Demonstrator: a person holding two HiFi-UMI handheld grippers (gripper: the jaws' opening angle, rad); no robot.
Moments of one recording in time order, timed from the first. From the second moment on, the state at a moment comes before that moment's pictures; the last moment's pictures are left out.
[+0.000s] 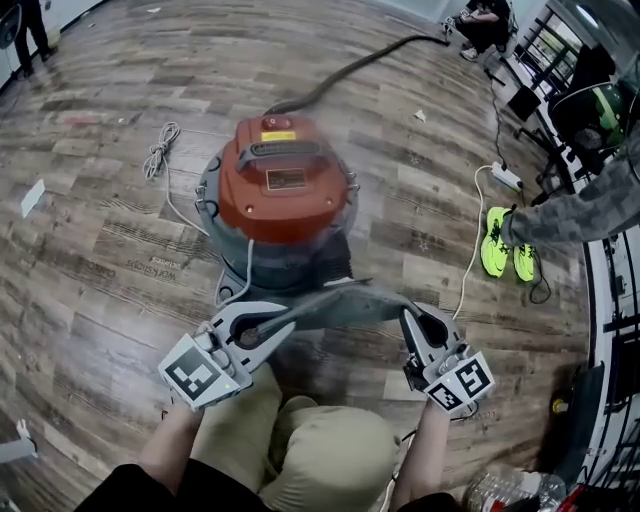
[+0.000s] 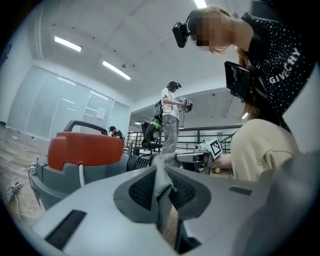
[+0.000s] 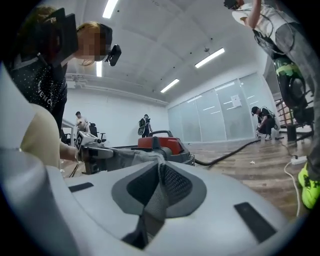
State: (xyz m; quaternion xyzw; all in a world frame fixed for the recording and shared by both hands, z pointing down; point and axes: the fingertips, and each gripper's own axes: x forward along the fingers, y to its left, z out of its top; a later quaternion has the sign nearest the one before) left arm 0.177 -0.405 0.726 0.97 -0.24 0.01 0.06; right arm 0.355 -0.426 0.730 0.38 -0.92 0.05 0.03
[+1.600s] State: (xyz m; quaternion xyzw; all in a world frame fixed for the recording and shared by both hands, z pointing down) left arm 0.148 -0.376 0.740 0.96 -0.28 -0.02 0.07; right arm 0.302 -0.363 0.744 0.37 -0.93 0.05 0.02
